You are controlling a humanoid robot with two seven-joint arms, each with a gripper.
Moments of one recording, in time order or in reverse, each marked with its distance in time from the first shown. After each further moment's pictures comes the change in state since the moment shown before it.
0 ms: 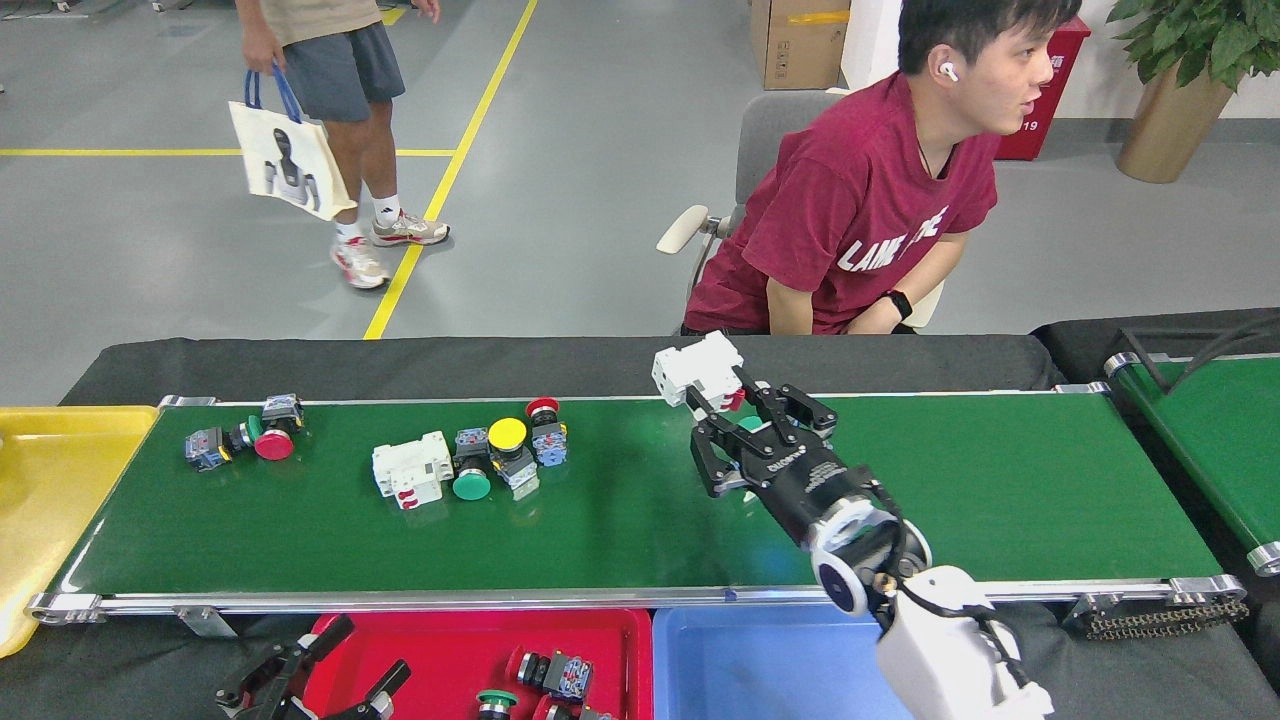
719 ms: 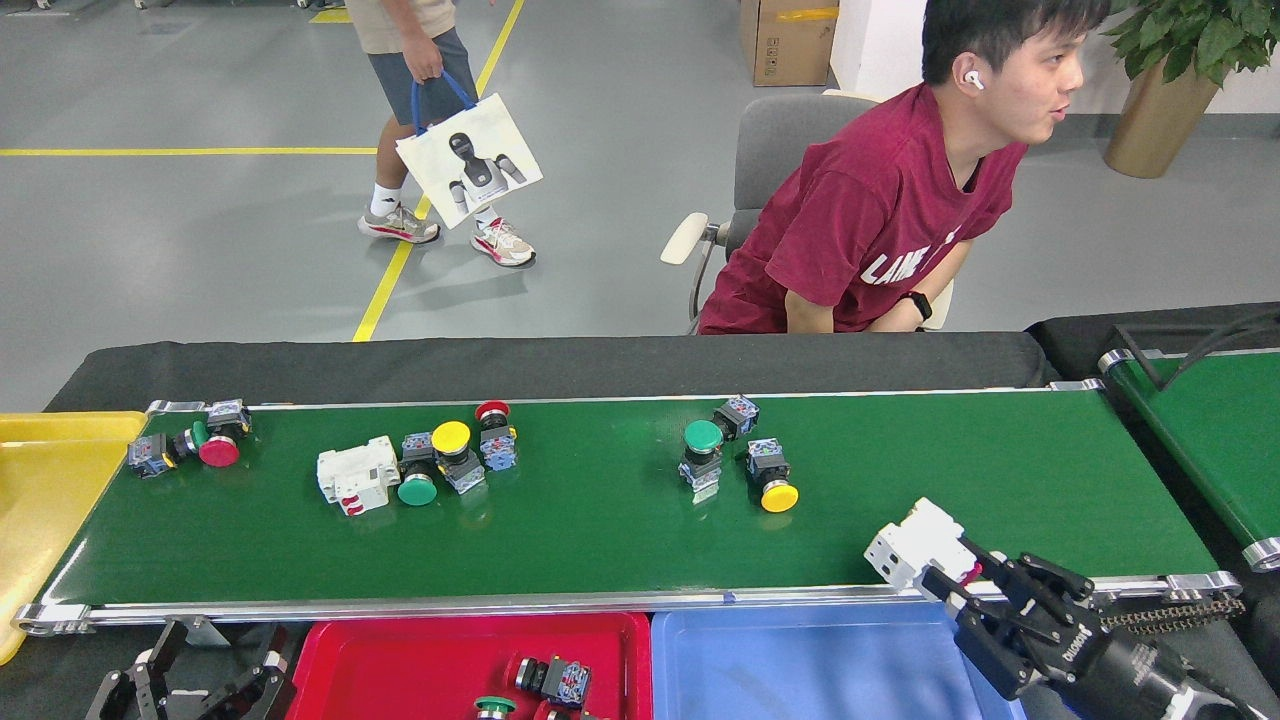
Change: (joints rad) left arm -0.169 -0.041 0.078 0.121 -0.089 0.362 -0.058; right arm 0.512 -0.226 -0.476 -0.040 -0.210 -0.524 0.035
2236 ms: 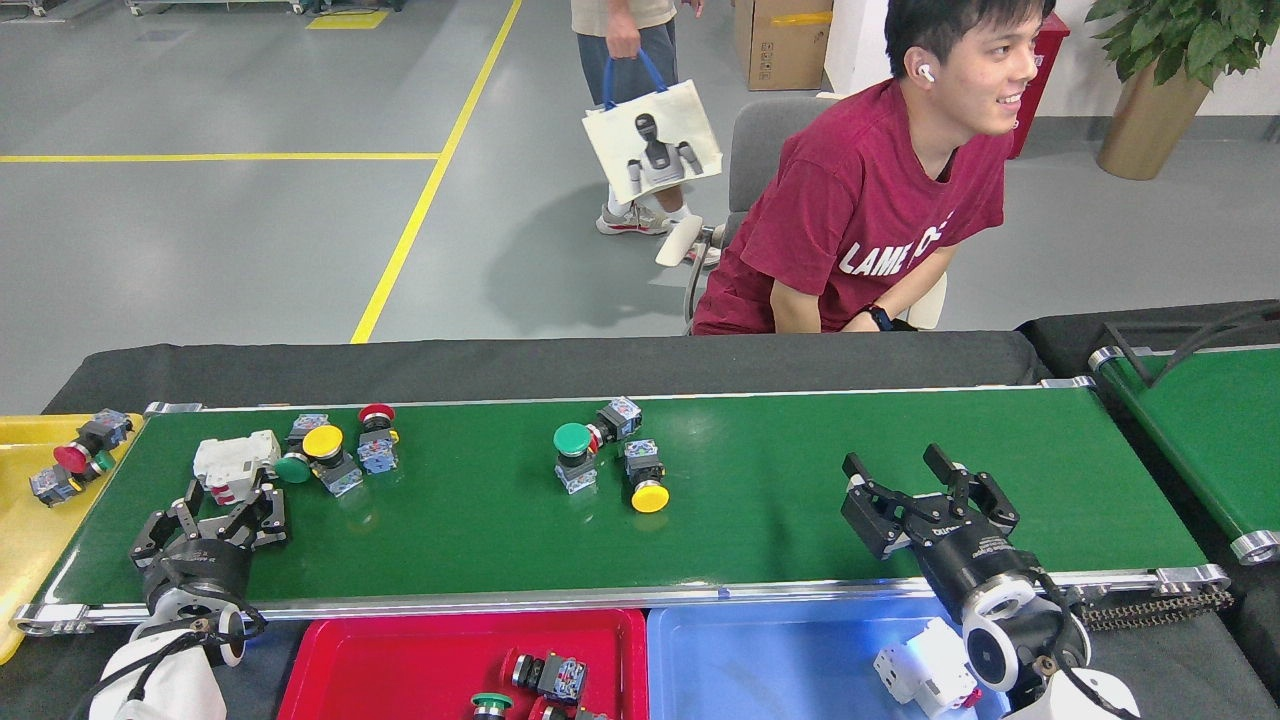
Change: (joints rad) left arm -0.550 0.116 -0.185 0.804 -0.065 0.370 0.096; right arm -0.281 0.361 0.013 0.024 0.372 0.582 0.051
